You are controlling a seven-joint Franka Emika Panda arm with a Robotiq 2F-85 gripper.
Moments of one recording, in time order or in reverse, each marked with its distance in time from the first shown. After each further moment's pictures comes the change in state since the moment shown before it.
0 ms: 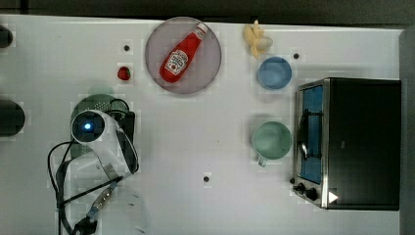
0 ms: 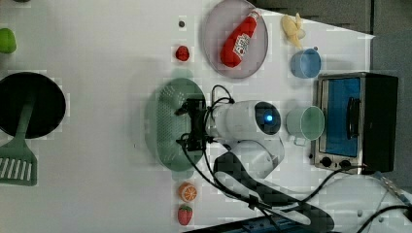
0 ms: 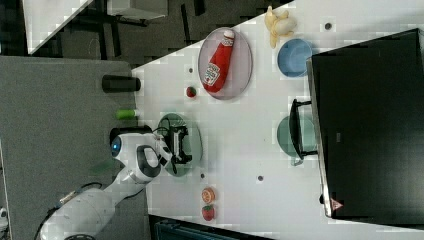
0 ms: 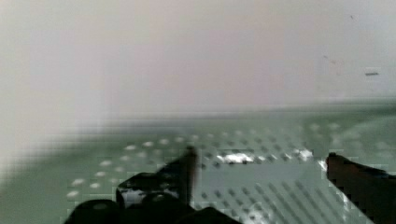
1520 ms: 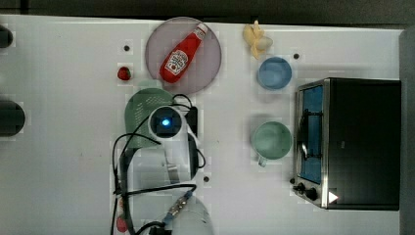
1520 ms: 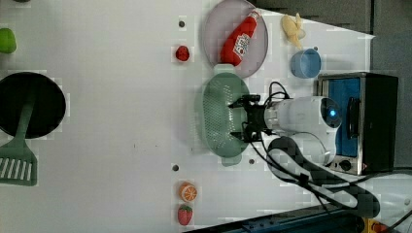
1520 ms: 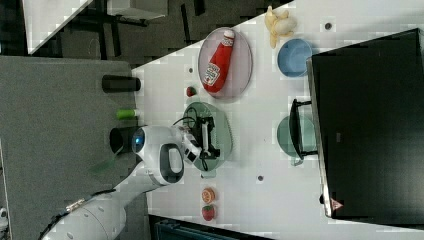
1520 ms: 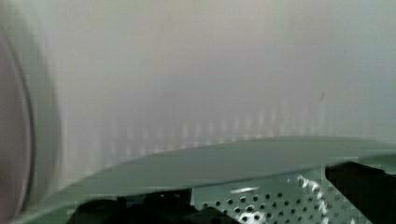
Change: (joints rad) arm -0.204 -0.149 -0.127 -0.199 0.009 0.013 -0.335
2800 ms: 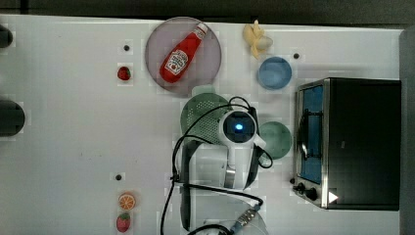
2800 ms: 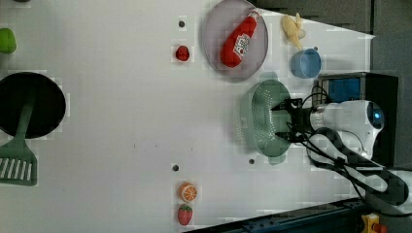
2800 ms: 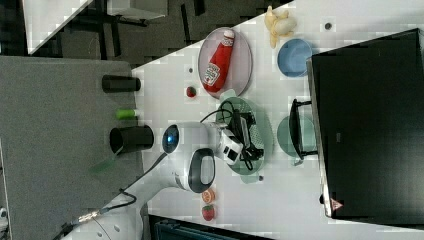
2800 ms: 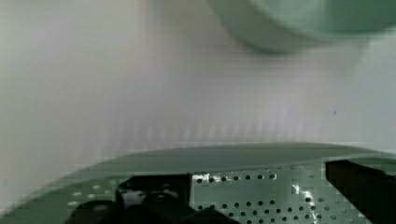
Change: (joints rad) arm -0.077 -0.057 -0.244 -0.057 0.000 0.006 -0.437
